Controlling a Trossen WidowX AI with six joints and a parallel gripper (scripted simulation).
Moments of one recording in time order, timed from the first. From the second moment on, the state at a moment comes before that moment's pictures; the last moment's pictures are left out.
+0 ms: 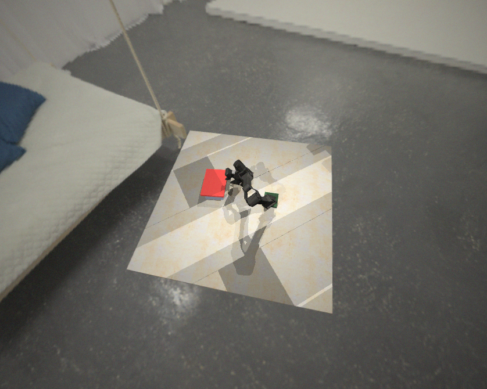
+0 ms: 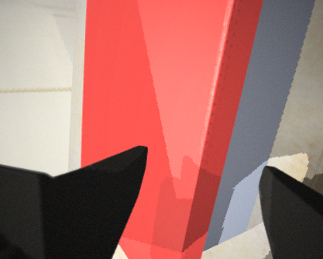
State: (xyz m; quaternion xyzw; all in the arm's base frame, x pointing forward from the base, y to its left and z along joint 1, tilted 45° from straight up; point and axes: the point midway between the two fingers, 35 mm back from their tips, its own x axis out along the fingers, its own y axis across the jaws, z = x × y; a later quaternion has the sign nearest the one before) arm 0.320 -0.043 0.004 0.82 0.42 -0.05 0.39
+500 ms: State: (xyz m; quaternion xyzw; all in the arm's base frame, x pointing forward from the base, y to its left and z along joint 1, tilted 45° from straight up) arm 0.336 -0.025 -0.003 0.82 0.42 -0.04 0.39
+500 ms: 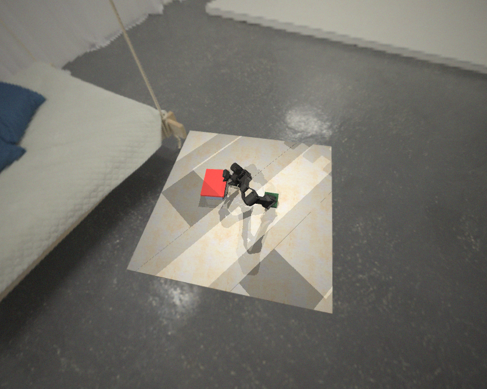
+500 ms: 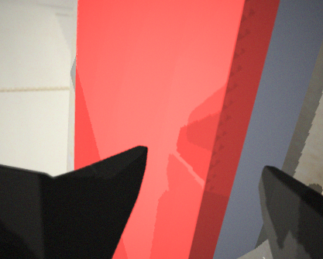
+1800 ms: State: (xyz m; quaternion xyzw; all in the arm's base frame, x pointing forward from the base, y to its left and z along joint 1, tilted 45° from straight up) arm 0.340 -0.017 -0.005 0.82 0.42 -0.04 0.39
